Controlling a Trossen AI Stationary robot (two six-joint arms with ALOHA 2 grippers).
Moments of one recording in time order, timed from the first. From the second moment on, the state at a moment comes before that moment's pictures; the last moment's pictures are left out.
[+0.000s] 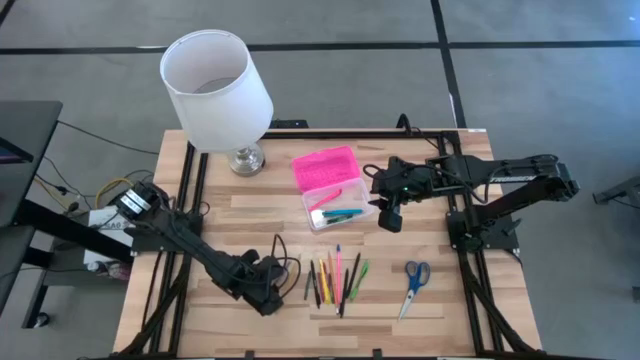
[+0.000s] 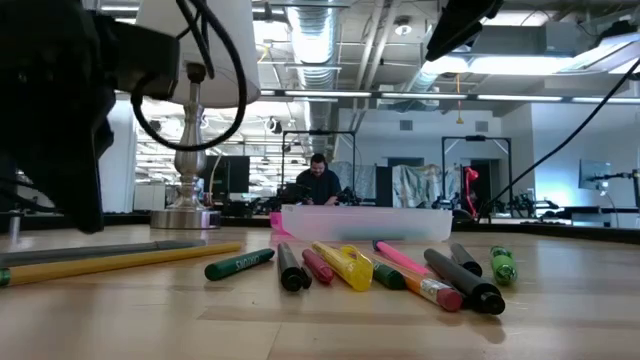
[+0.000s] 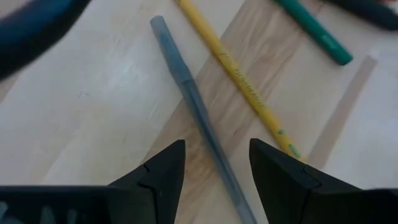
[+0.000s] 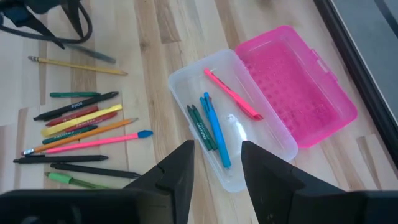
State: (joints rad) left arm -0.62 1.74 0.98 -0.53 -0.29 -1.17; right arm 0.05 1.26 1.26 -0.90 0.16 0.12
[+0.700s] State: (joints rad) left arm -0.56 1.75 0.92 -0.47 -0.34 -1.11; right arm 0.05 1.26 1.26 -0.88 0.16 0.13
